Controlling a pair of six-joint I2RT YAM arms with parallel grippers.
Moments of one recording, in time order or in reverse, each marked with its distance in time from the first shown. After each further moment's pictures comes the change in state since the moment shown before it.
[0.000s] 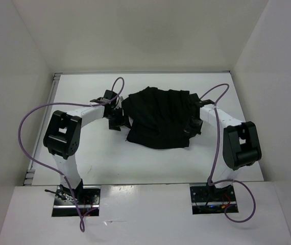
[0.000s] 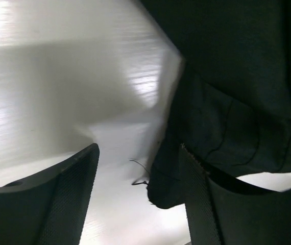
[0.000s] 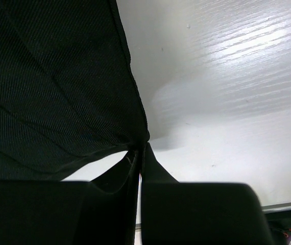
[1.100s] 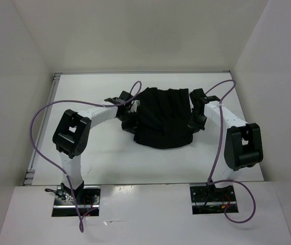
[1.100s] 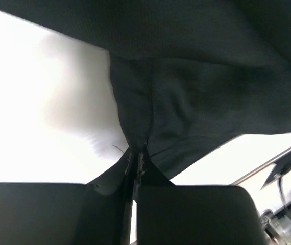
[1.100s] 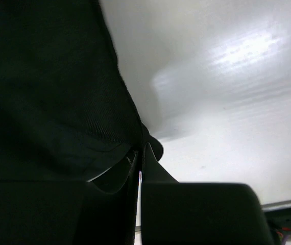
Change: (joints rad) left arm -0.163 0.063 0.087 -0.101 0.081 0.019; right arm -0.056 -0.007 0.042 -0.025 0.024 -0.017
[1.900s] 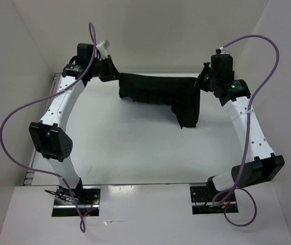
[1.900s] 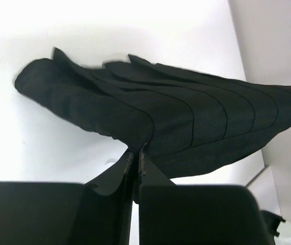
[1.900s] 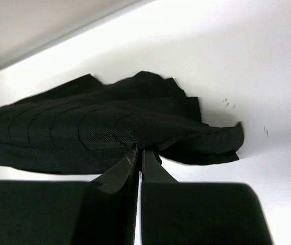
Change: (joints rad) left arm 0.293 -0.120 0.657 -0.105 0.070 0.041; right arm -0.005 -0.216 0.524 0.114 -0.026 -0.080
